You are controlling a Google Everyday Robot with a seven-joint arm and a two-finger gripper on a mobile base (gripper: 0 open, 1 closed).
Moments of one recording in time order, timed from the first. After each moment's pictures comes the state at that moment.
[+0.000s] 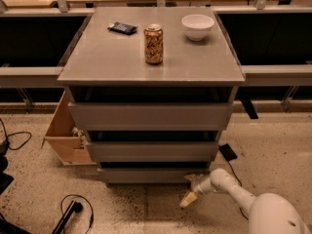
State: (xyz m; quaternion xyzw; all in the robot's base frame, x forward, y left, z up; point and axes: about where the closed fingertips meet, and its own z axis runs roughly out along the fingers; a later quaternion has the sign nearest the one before) arm 0.626 -0.164 0.152 -0.54 0.77 0.17 0.29
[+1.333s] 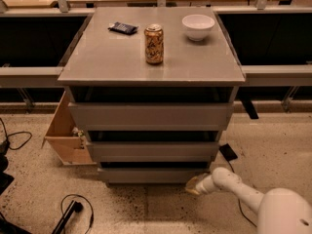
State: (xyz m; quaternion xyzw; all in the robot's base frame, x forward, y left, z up) arm 0.613 -0.183 0.171 -0.54 0.78 0.14 0.27
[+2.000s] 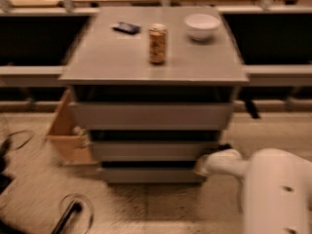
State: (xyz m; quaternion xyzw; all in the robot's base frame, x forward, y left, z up) arm 0.673 -0.223 0.268 -0.65 0.72 -0.05 0.23
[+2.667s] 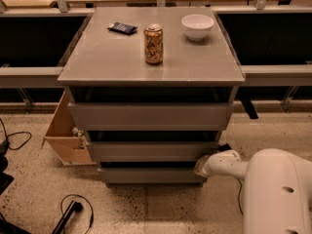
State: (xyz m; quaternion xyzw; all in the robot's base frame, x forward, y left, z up) arm 0.667 -0.223 0.268 -0.65 0.72 -0.05 0.23
